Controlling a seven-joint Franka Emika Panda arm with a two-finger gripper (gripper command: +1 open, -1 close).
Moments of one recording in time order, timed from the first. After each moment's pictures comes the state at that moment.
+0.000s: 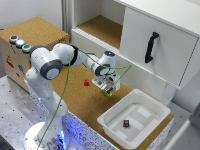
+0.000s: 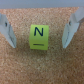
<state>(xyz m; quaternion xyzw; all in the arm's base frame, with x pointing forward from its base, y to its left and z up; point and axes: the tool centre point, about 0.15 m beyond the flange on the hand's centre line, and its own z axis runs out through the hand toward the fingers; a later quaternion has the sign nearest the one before) 0.406 -0.125 0.223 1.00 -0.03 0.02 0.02</state>
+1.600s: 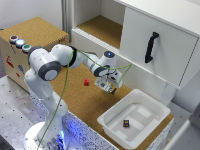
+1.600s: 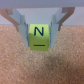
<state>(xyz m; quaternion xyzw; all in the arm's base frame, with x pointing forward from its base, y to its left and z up) 0.430 -0.107 0.284 0.99 0.07 0.11 -0.01</state>
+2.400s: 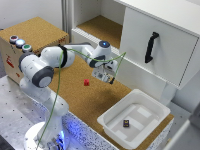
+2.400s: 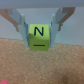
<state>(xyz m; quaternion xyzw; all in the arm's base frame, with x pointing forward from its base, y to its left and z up) 0.437 -0.023 0.352 0.98 0.14 0.12 -0.05</state>
